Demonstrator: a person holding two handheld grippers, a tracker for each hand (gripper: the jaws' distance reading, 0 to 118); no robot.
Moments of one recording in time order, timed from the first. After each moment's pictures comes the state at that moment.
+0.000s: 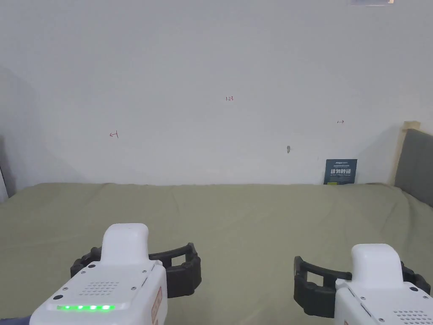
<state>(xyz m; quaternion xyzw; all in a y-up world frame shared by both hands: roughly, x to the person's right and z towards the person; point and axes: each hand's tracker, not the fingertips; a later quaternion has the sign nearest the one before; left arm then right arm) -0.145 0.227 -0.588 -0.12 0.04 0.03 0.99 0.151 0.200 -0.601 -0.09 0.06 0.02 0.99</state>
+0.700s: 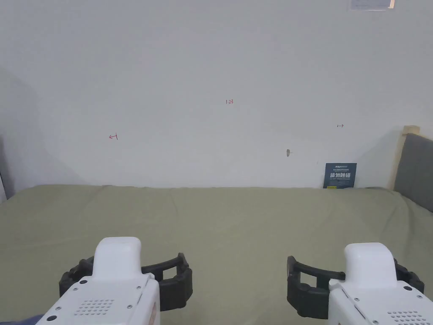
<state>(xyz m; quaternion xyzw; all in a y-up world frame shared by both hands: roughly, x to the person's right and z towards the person) -0.151 0.208 -0.588 -0.11 0.07 0.02 0.99 0.140 0.212 -0.598 -0.08 0.07 0.03 0.99</state>
